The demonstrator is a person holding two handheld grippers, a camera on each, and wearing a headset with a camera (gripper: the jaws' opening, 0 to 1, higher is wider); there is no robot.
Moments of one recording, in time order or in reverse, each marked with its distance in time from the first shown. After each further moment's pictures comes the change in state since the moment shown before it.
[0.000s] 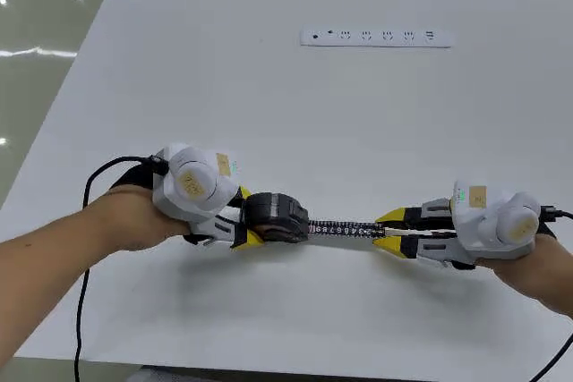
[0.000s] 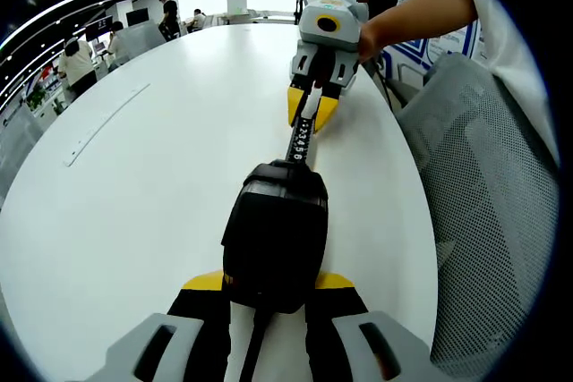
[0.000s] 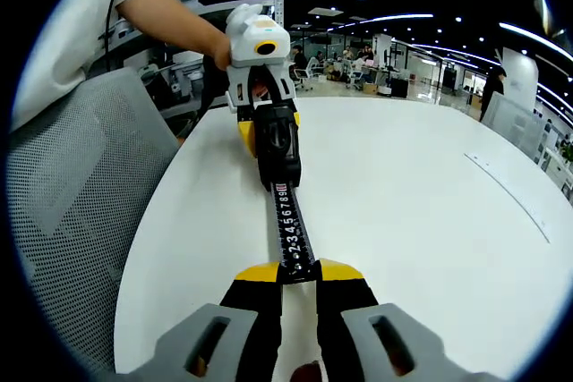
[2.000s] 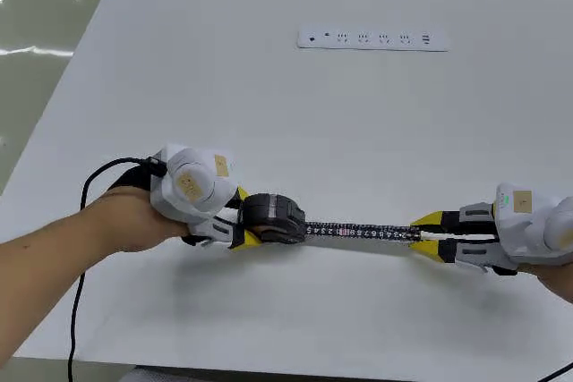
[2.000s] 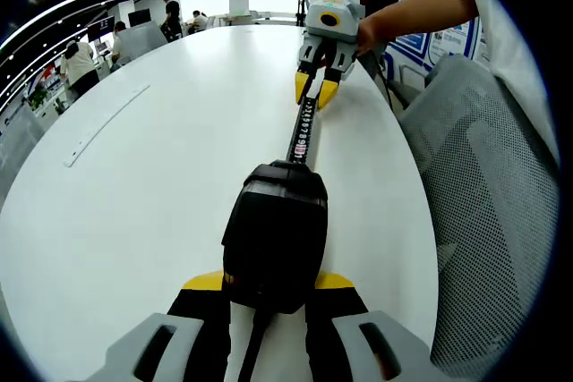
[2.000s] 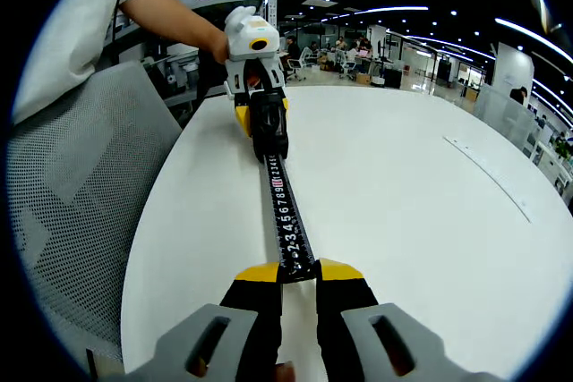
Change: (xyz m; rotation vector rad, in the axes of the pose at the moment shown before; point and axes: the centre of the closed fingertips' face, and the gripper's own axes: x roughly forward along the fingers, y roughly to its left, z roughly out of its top) left arm 0.001 0.000 0.002 -0.005 -0.006 0.007; right arm -0.045 -0.010 -0.024 0.005 0.053 -0.030
